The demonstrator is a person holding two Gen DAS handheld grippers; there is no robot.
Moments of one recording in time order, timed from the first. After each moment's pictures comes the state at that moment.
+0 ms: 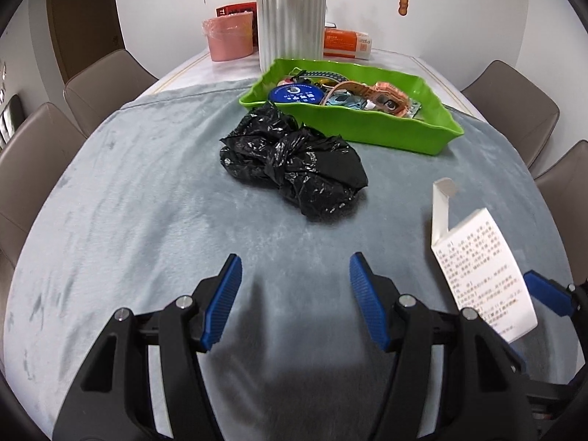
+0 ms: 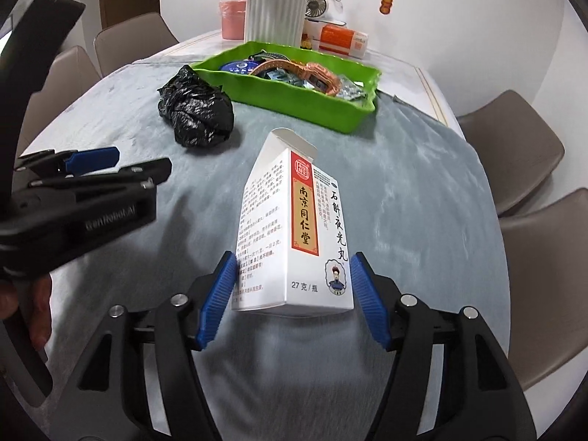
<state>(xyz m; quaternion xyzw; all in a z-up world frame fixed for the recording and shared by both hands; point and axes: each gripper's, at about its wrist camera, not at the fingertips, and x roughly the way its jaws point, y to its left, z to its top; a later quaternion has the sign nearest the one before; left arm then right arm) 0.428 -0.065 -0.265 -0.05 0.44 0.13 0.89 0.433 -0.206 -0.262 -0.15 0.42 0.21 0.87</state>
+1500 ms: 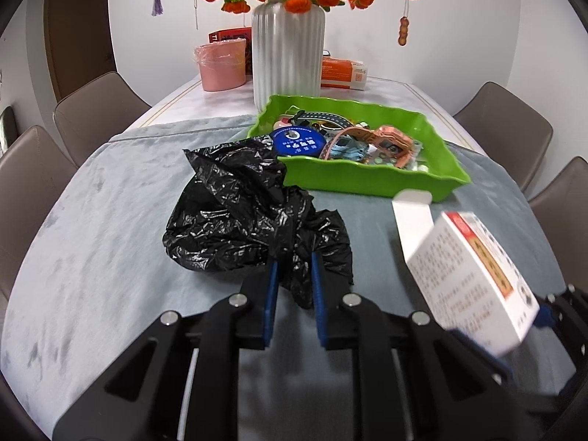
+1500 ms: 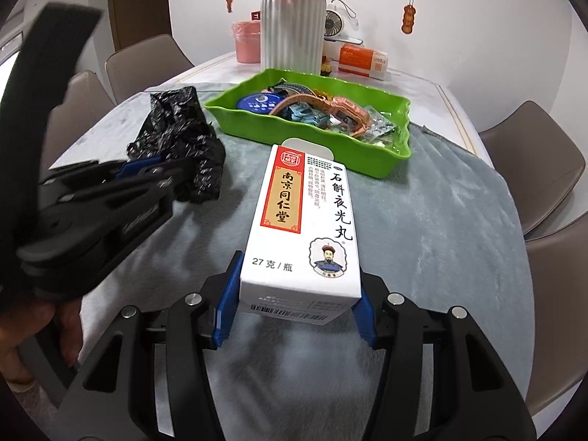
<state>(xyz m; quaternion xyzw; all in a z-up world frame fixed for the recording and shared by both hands) 0.451 -0.044 -0.248 -0.05 0.39 0.11 0.91 0.457 -0.177 -0.247 -0.11 0.40 0.25 0.88</state>
